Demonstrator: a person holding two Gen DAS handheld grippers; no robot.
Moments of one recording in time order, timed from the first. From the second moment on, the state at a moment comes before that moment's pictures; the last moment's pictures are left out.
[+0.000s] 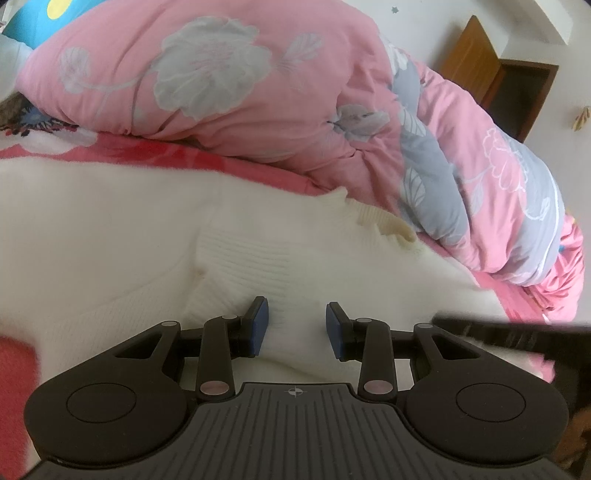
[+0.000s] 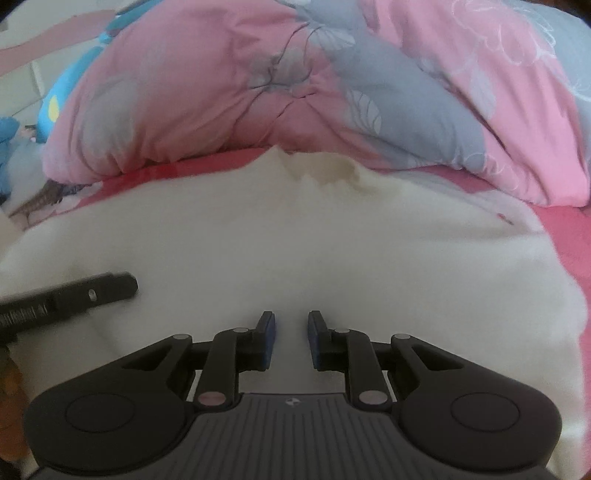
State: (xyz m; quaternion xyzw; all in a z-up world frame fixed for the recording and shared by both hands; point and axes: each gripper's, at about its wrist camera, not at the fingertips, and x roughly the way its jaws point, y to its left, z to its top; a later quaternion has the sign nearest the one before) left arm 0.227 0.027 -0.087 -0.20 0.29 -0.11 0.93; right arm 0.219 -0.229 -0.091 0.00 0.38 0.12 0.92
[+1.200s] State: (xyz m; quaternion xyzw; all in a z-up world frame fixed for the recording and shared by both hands) left arm 0.226 0.028 -0.089 -0.21 0.29 -0.11 0.93; right arm 0.175 -0.477 -0.113 0.42 0.36 0.00 0.83
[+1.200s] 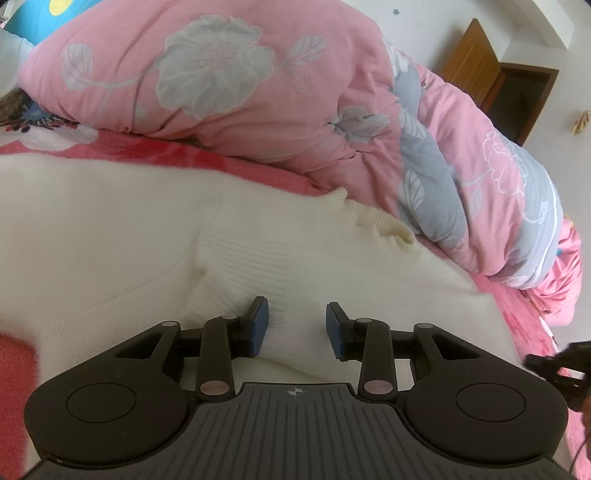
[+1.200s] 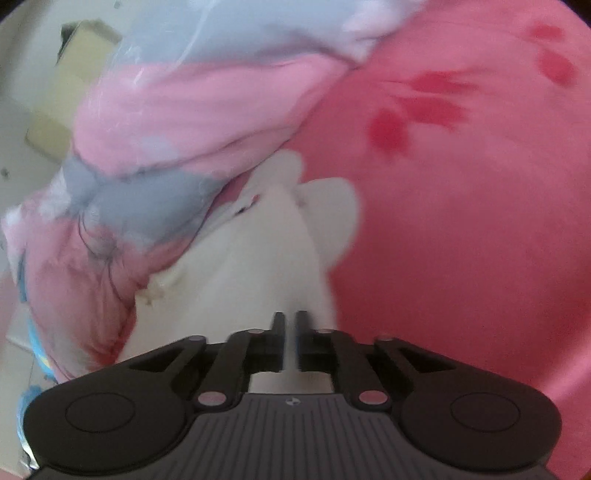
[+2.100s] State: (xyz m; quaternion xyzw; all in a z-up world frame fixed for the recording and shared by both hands) left arm 0.226 0.028 -0.092 -0.22 0.29 -0.11 0.93; right arm 0.062 -0.438 -0.087 0.27 0.38 0.00 0.88
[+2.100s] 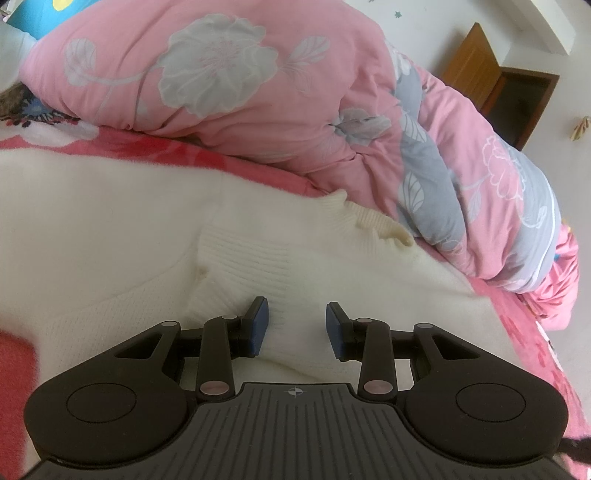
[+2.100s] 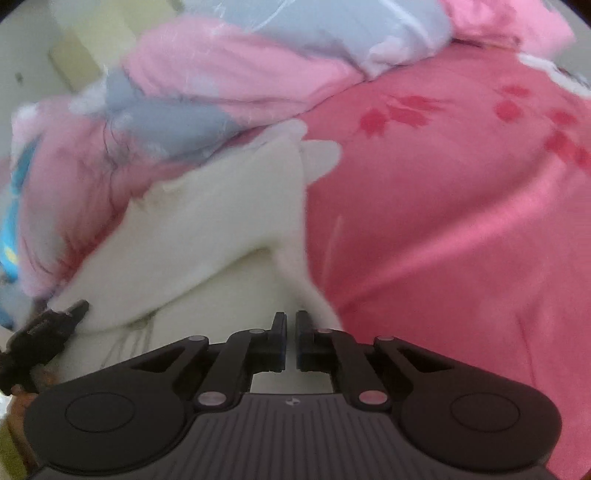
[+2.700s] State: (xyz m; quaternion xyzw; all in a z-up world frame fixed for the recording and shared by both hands) left arm 0.225 0.032 -0.093 -0.23 0.29 -0.12 0.92; right arm -0.063 -0.409 -0.072 0.22 0.41 0.06 0.88
